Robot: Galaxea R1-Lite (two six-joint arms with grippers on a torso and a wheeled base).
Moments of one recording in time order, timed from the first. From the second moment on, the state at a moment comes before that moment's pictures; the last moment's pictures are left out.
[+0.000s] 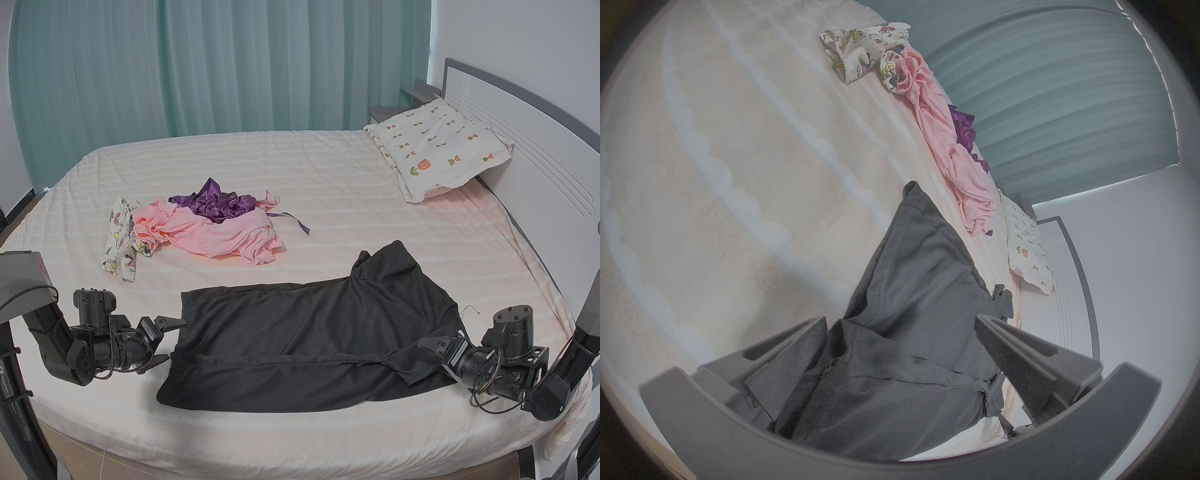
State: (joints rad) left arm 0.05 2.11 -0.52 -0.94 -0.48 -0.86; right arm 0.41 1.93 -0.26 -1.07 -0.05 1.00
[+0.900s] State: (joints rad) left arm 0.03 2.09 -0.53 -0.94 -0.44 -0.87; right arm 0.41 1.89 -0.36 -0.88 -0.03 0.92
